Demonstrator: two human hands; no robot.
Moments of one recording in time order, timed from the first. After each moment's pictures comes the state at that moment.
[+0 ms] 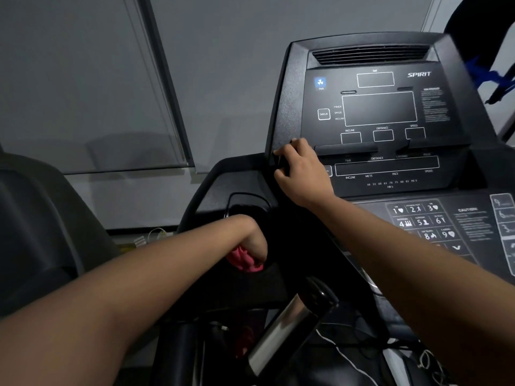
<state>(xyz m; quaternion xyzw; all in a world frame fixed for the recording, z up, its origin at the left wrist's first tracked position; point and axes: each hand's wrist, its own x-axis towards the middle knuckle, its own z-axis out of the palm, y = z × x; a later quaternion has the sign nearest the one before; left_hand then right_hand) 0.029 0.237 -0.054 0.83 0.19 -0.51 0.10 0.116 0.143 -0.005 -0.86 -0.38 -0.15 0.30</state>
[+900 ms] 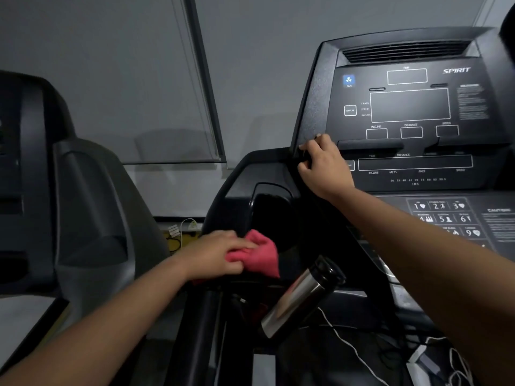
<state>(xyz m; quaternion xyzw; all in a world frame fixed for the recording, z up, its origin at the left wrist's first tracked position) -0.112 0.275 -0.059 0.98 0.09 -0.08 0.16 0.115 0.140 -0.007 -0.86 -0.39 -0.15 0.30</state>
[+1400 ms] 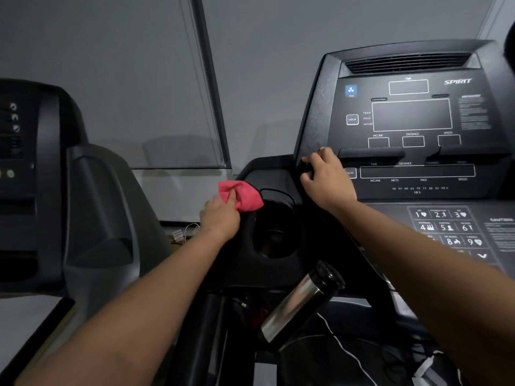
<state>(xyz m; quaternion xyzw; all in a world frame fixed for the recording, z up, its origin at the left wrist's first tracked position) -0.042 0.300 -0.061 0.93 0.37 0.03 0.02 0.108 0.136 -0.011 -0.85 -0.38 -0.14 0.32</state>
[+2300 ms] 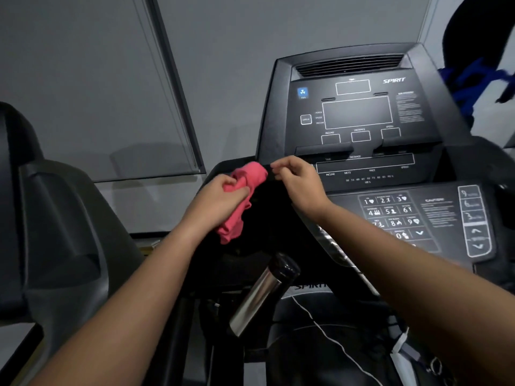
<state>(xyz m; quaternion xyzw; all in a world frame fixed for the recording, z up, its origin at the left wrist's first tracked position) -0.039 0.221 0.016 0.86 0.30 0.18 0.37 0.082 0.099 0.000 -0.70 -0.32 0.06 0.63</state>
